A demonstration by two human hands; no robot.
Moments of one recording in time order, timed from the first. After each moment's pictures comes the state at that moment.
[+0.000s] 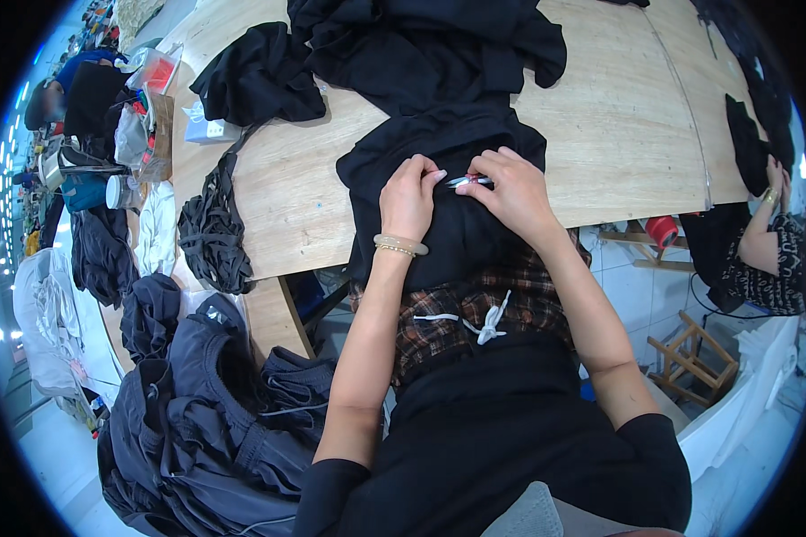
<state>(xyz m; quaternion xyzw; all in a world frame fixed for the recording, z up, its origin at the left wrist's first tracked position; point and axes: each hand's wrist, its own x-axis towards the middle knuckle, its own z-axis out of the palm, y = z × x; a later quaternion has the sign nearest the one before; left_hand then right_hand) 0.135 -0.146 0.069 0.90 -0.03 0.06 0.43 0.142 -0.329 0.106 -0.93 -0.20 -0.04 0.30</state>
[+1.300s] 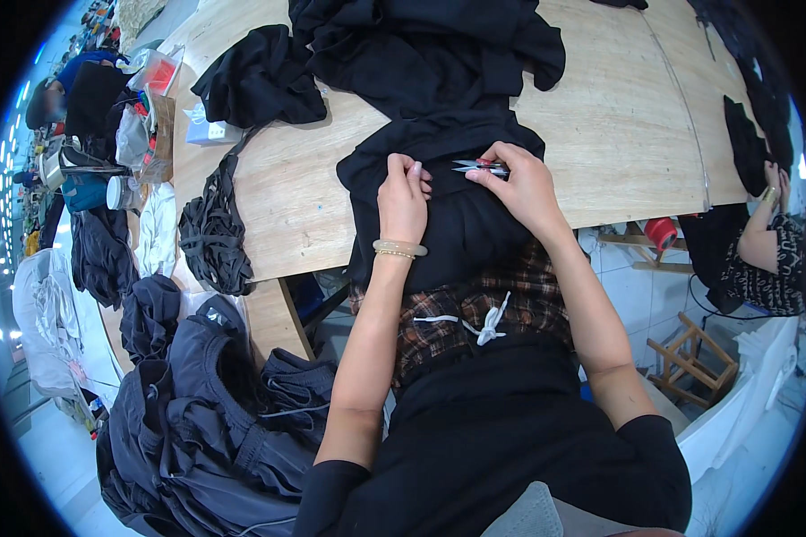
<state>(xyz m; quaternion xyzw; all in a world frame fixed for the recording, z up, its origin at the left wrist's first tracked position) 0.135 -0.148 0.069 0.83 0.09 0.03 0.56 0.149 -0.339 0.103 -0.92 -0.07 0.01 0.39</state>
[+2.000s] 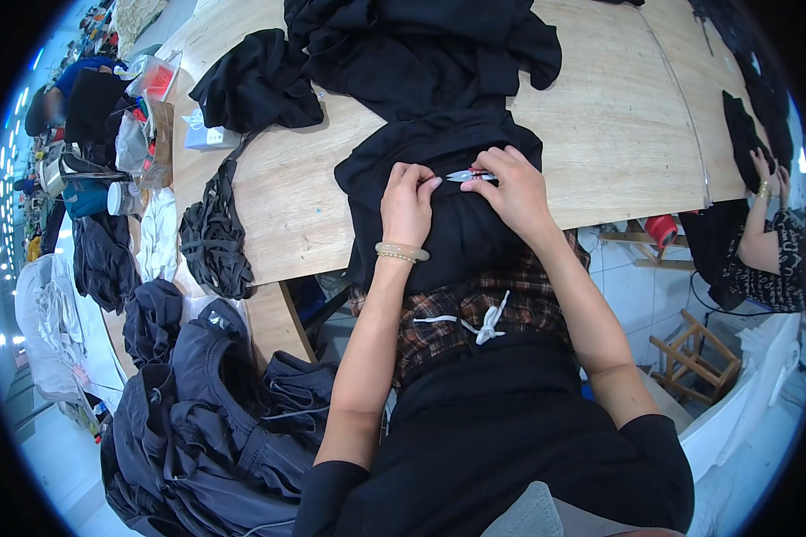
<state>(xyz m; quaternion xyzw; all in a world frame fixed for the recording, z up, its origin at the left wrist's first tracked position) 0.130 -0.147 0.063 0.88 -0.01 0.06 0.46 0.142 -0.333 0.095 -0.93 -0.15 -0.09 0.33</state>
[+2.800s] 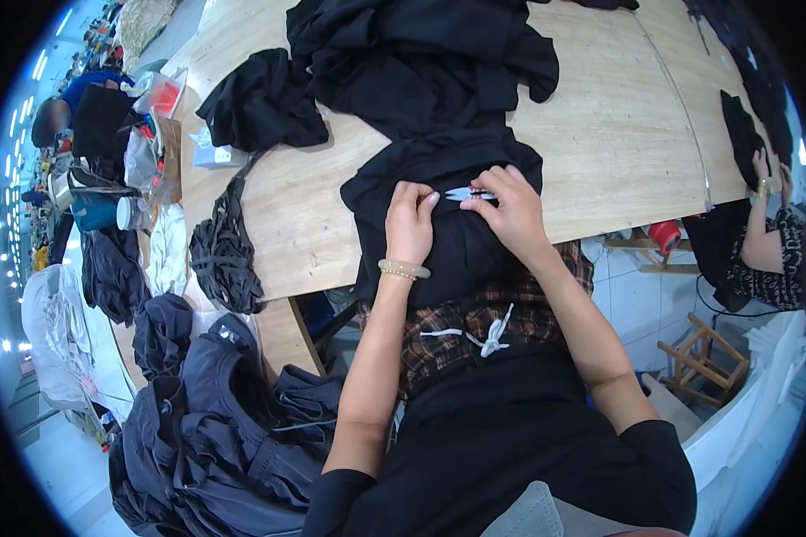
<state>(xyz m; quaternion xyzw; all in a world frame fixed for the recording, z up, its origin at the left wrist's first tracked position) 0.131 -0.144 0.058 0.86 0.01 0.02 0.52 0.135 -0.328 0.088 -0.91 -0.14 -0.12 0.38</state>
